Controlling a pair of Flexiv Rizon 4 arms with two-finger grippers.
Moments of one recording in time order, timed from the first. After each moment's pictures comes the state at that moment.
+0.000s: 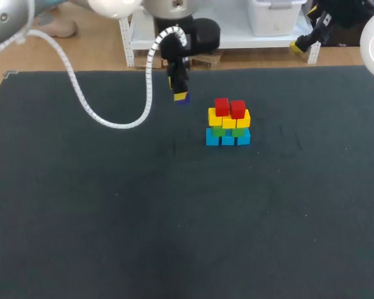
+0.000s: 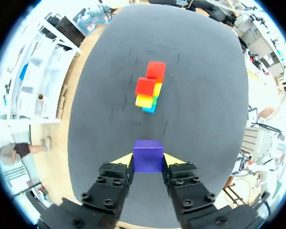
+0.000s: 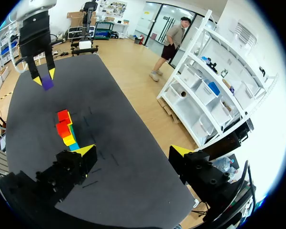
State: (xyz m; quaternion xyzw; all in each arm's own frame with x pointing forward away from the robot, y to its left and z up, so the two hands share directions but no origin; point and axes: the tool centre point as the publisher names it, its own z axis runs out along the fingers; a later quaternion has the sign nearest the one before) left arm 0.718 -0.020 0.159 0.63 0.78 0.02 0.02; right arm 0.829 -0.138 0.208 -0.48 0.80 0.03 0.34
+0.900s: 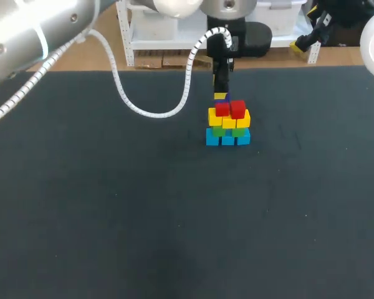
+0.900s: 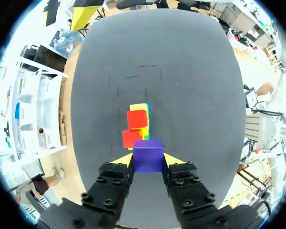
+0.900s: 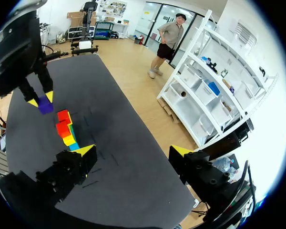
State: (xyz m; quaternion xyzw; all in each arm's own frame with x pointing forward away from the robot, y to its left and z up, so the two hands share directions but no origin) left arm 0.725 -0.098 0.155 0.71 0.70 0.04 0.02; right arm 0.829 -0.138 0.208 -0.48 0.80 0.03 0.34
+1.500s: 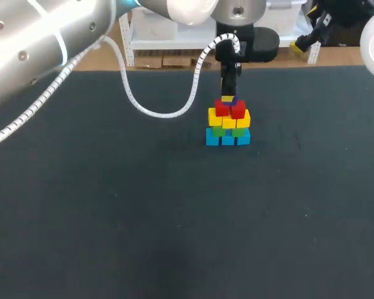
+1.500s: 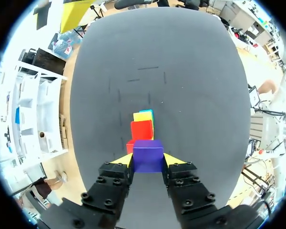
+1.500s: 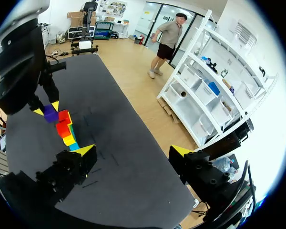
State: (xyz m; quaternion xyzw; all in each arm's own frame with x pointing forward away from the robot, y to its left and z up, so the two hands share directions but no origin) left arm 0.731 -0.115 0.141 0.72 0.69 0.03 0.02; right arm 0.829 -0.138 0.208 -0.48 0.80 0.03 0.34
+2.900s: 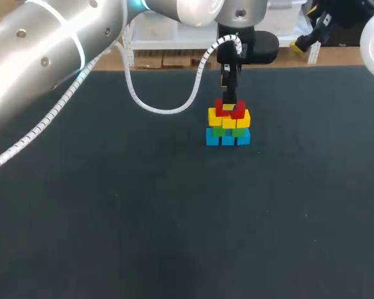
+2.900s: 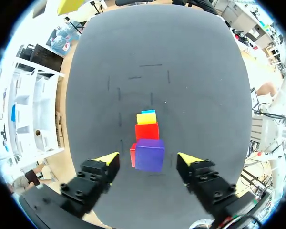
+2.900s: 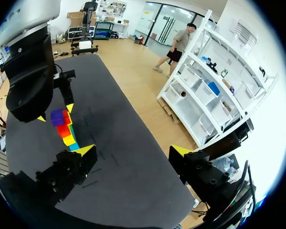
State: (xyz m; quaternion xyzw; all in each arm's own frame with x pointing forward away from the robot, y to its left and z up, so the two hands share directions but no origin) left arm 0.742 -0.117 0.125 0.72 0.70 0.03 0.01; right arm 0.829 -0.138 0.208 -0.48 0.80 0.03 0.34
